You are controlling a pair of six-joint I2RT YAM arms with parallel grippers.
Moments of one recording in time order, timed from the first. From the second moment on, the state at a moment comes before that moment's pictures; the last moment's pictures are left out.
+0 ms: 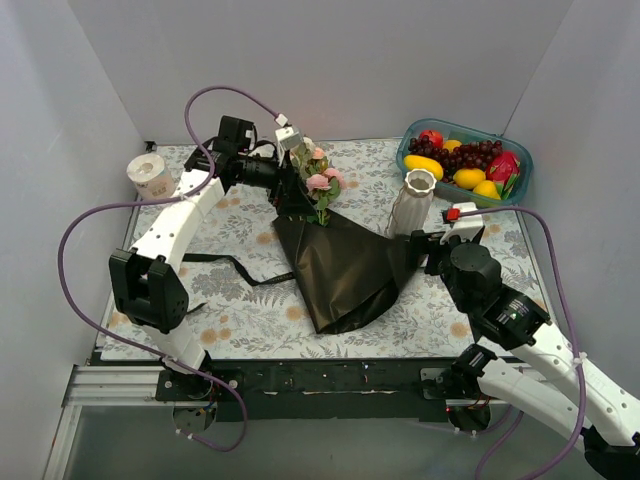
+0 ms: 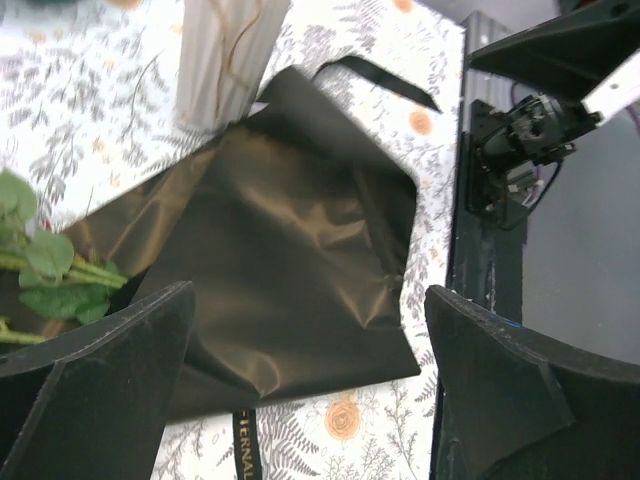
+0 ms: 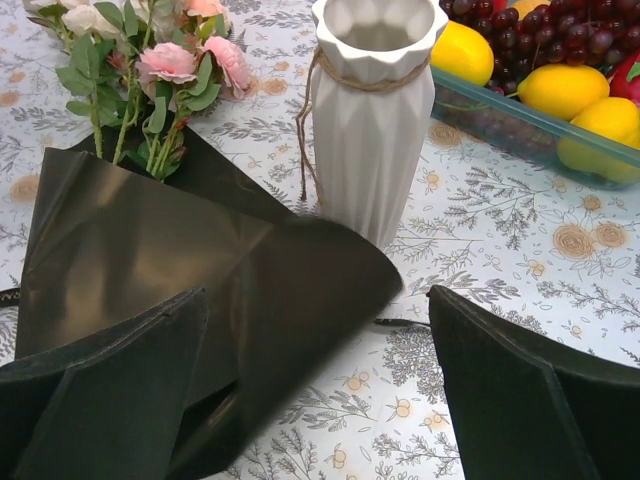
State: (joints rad) left arm -0.33 1.70 1.71 -0.78 1.07 0.33; right arm 0.78 0.62 0.73 -0.41 0.55 0.22
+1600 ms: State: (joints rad) left arm -0.45 2.14 1.70 -0.76 0.63 0.48; right arm 0.78 0.53 0.70 -0.53 0.56 0.23
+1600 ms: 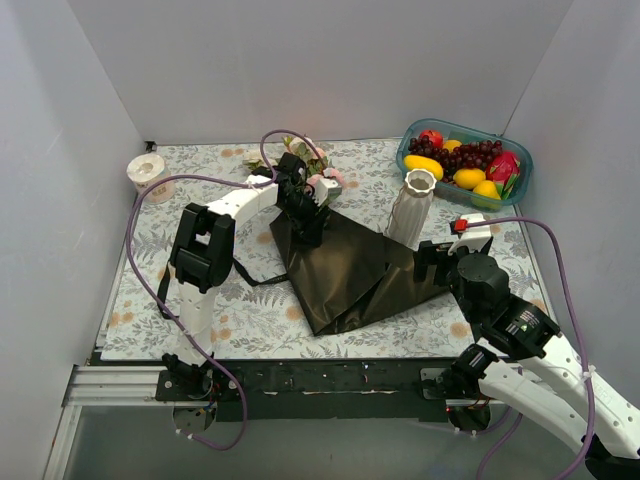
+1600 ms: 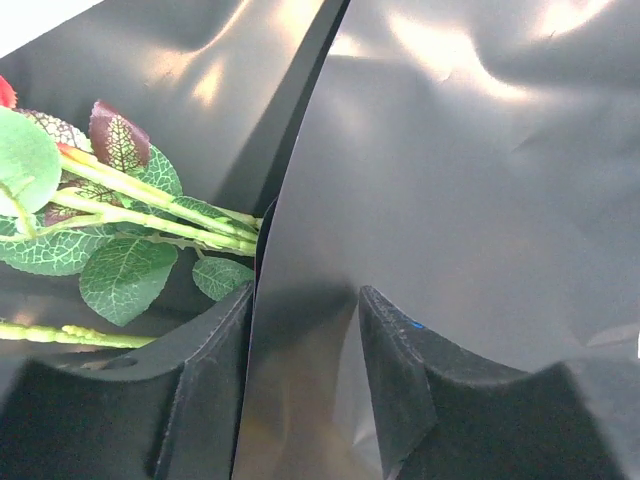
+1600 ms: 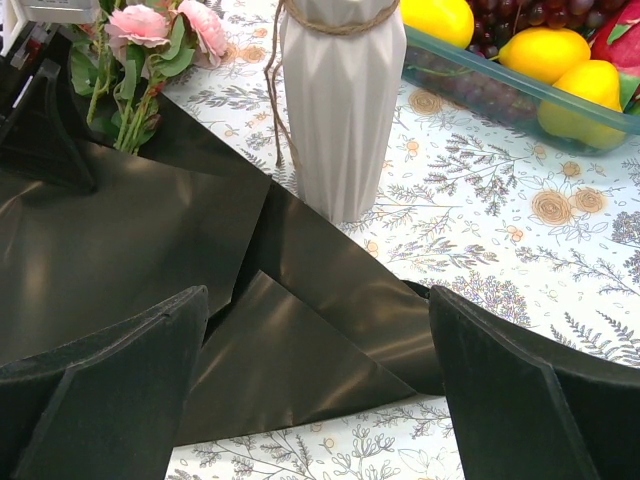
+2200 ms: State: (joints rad) left arm -0.40 1.99 1.71 -0.79 0.68 0.49; right arm 0.78 0.54 0.70 -0.53 0.55 0.23
